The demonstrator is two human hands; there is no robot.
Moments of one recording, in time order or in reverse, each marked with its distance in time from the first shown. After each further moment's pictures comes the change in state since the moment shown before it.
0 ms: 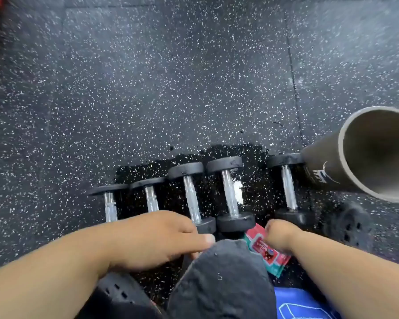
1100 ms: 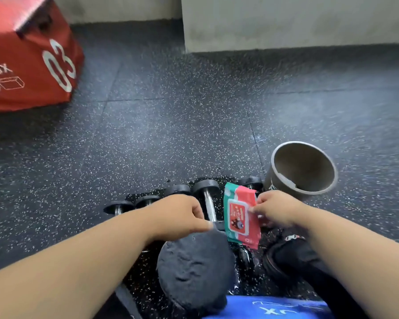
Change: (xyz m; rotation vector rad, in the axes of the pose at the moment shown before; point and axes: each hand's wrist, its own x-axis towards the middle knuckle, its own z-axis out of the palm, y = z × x) left_hand -0.072 0.069 0.133 0.229 0.623 0.167; right_hand -0.270 0.024 -0.059 0.858 0.411 -0.287
